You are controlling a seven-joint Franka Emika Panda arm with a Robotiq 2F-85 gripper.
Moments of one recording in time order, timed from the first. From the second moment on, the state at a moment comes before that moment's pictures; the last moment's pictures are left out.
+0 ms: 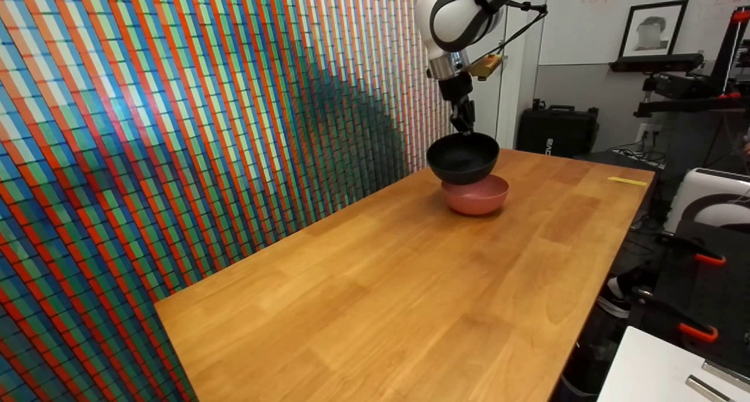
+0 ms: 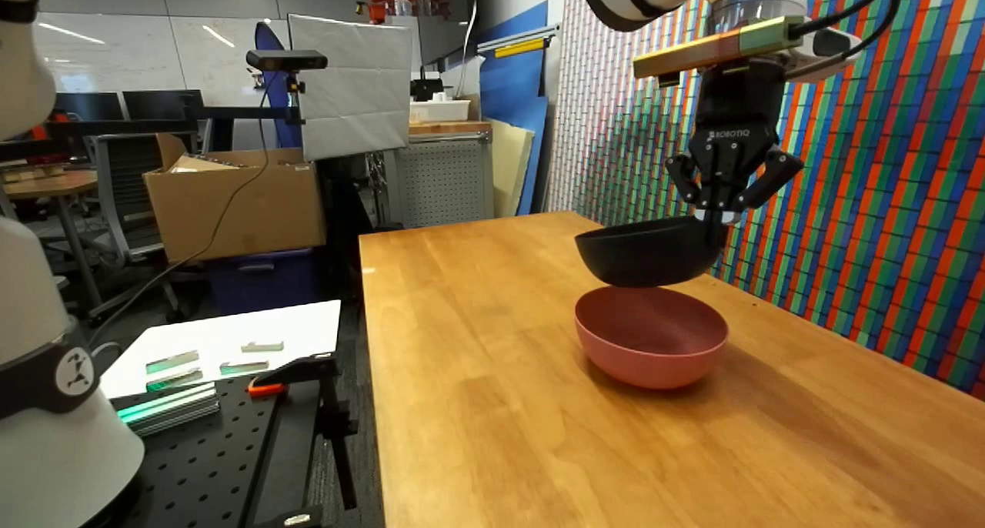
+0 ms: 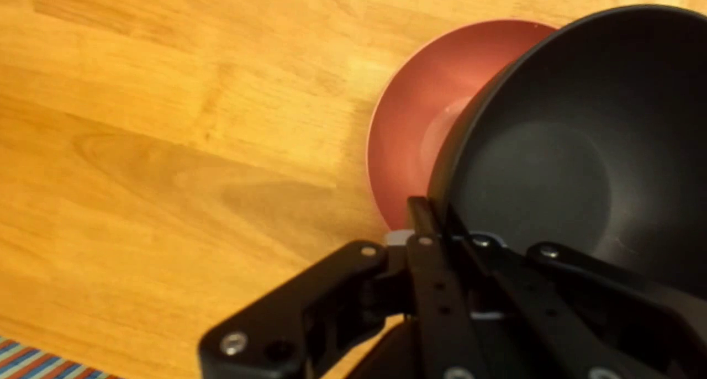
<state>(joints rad) 0.03 0.55 0.03 -1.53 -0.22 1.84 -0.18</state>
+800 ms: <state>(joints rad) -0.04 0.55 0.02 -1.63 -0.16 1.85 -0.18</state>
